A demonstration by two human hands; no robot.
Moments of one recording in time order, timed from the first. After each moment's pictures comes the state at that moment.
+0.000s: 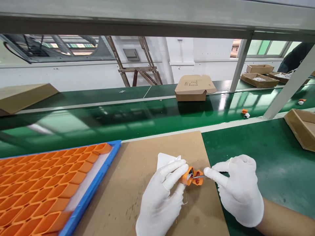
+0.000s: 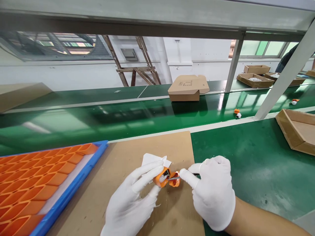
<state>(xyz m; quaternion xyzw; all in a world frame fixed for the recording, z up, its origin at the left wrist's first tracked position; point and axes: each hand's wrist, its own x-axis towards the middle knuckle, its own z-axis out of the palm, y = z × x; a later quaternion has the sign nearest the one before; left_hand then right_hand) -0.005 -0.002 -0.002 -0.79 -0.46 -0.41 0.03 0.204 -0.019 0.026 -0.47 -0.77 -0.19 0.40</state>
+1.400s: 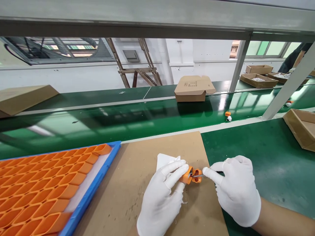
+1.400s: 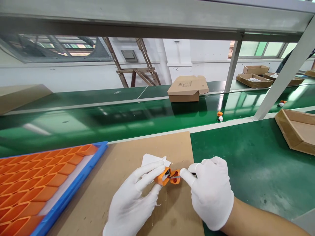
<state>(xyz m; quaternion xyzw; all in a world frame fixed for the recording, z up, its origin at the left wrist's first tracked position) -0.008 -0.001 -0.009 -0.79 -0.47 -0.40 0.00 0.198 -0.020 0.034 -0.48 -0.78 -0.19 0.37</state>
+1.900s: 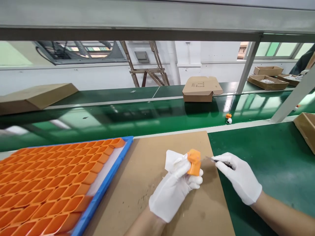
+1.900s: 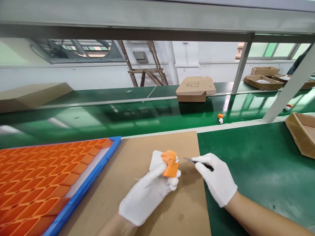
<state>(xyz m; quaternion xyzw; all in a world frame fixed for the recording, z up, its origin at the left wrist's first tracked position) 0.007 0.006 0.024 -0.25 -0.35 -0.42 -0.80 0.208 -0.003 0.020 -0.57 -0.59 0.35 0.45</state>
